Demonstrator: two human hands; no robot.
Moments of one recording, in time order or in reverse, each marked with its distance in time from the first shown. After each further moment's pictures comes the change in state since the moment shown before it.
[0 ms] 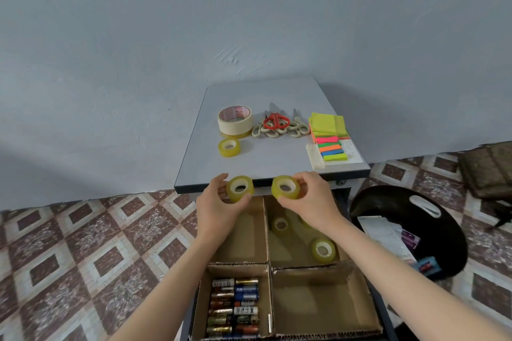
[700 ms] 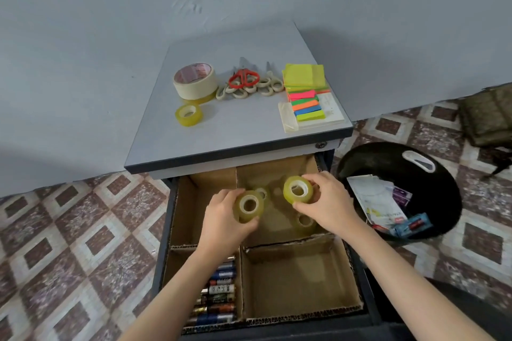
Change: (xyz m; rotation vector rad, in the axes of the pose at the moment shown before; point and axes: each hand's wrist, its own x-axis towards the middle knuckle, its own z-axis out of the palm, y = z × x) left_hand -0.050 -0.020 0.065 0.361 -0.361 0.091; right_hand -0.031 0.092 -0.022 -0.198 -0.090 0.140
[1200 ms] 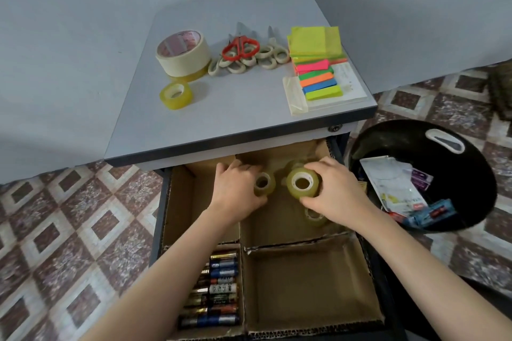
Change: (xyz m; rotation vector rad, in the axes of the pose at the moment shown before) left_hand 0.064 0.009 0.018 0.581 -0.268 0.126; right_hand 0.022 -0.002 0.004 -0.199 -0.180 -0.046
